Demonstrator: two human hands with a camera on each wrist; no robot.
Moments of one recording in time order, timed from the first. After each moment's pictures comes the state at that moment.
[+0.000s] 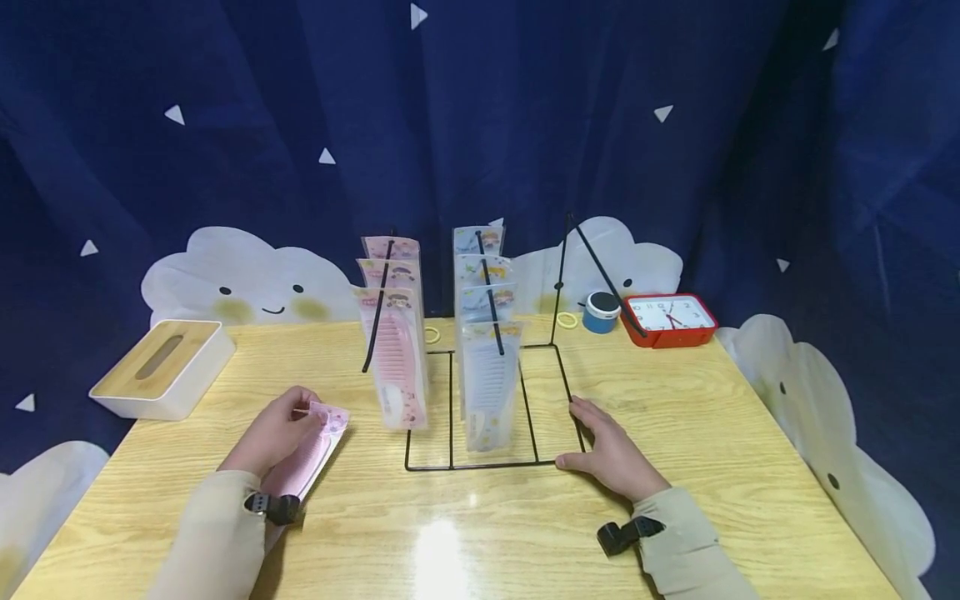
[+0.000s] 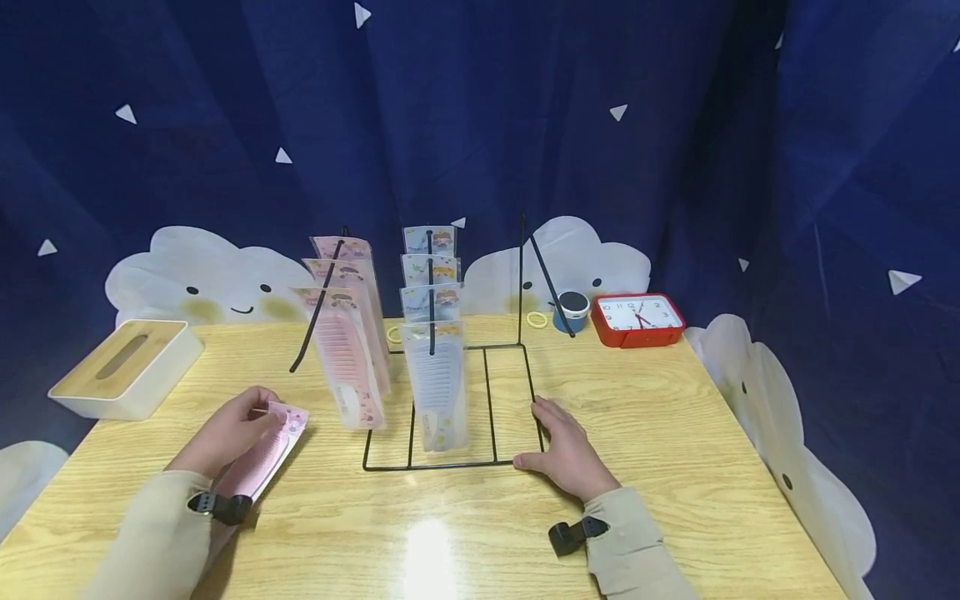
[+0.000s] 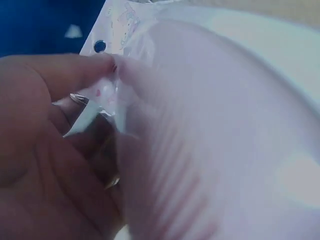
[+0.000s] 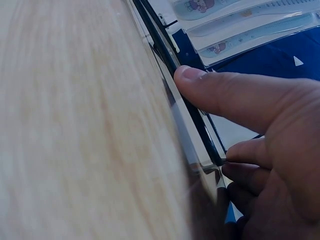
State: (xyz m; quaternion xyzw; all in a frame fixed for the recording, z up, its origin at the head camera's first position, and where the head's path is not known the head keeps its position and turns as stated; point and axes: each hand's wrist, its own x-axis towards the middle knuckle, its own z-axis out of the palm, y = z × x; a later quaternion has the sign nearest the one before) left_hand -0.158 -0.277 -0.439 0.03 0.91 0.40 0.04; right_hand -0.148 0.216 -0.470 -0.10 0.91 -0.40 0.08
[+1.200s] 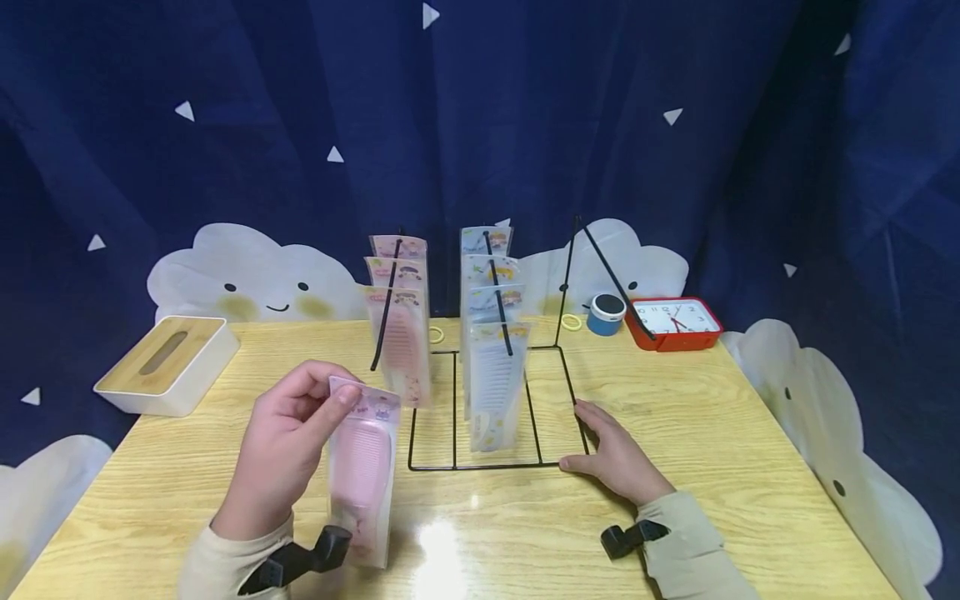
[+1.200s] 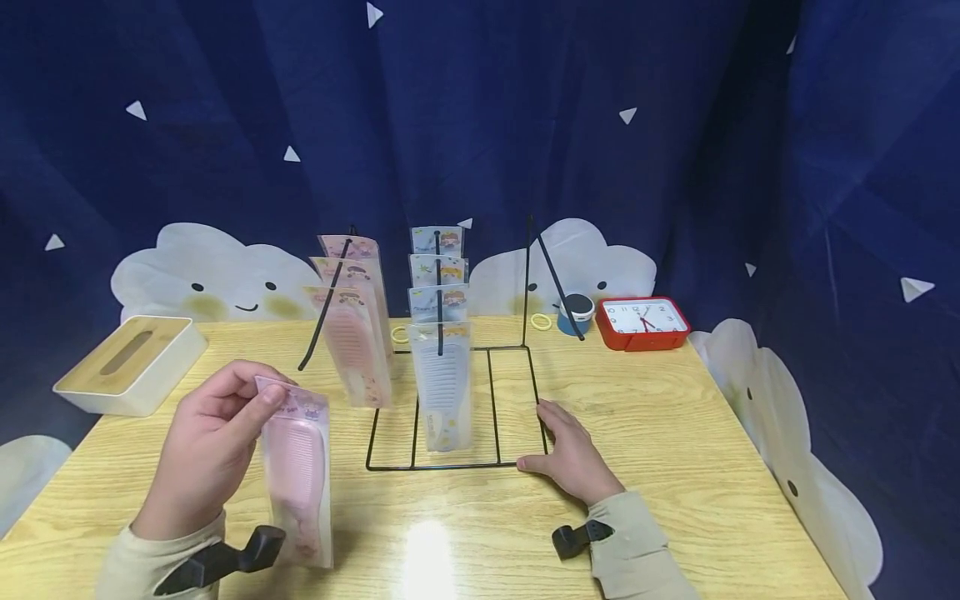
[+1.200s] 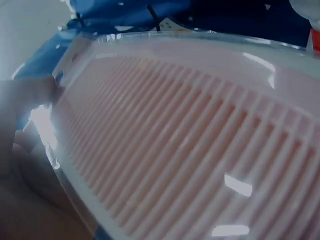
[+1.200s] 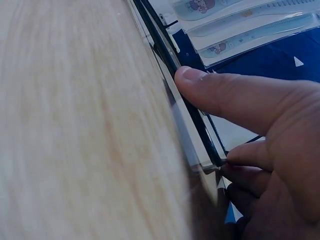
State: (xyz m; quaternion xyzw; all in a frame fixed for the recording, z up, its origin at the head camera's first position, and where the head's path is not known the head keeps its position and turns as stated) left_hand -0.076 -0.175 -0.318 0.19 0.68 0.69 -0.17; right_hand -0.147 0.216 -0.470 -0.10 0.92 -0.38 0.06
